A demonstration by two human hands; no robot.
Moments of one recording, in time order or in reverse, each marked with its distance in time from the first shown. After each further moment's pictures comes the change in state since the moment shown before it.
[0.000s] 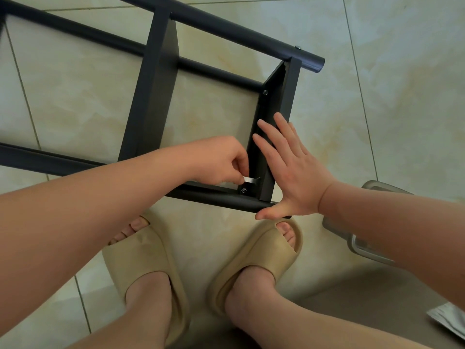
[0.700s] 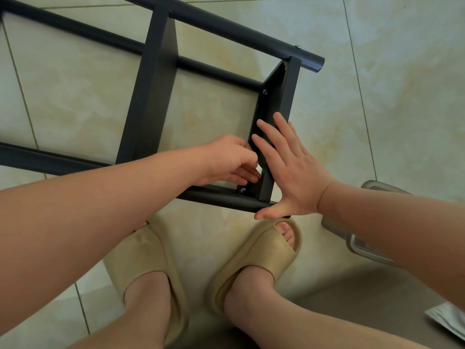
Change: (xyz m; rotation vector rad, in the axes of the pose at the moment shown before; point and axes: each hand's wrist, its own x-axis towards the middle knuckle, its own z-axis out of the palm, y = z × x) left_hand 0.010 0.013 0.017 -0.863 0.015 -0.193; right_hand 0.000 0.001 0.001 0.002 0.015 -0.004
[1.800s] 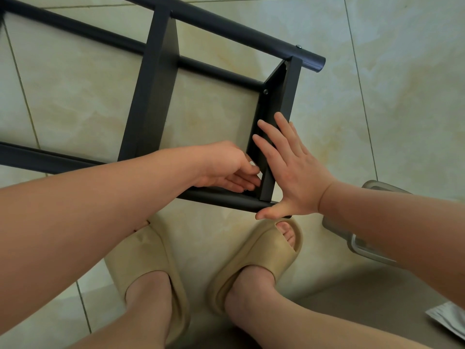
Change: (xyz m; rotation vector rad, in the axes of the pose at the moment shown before) left_hand 0.000 -0.004 -0.005 0.033 -0.086 -0.140; right_hand 0.001 -0.001 -0.001 -0.010 -0.010 0.006
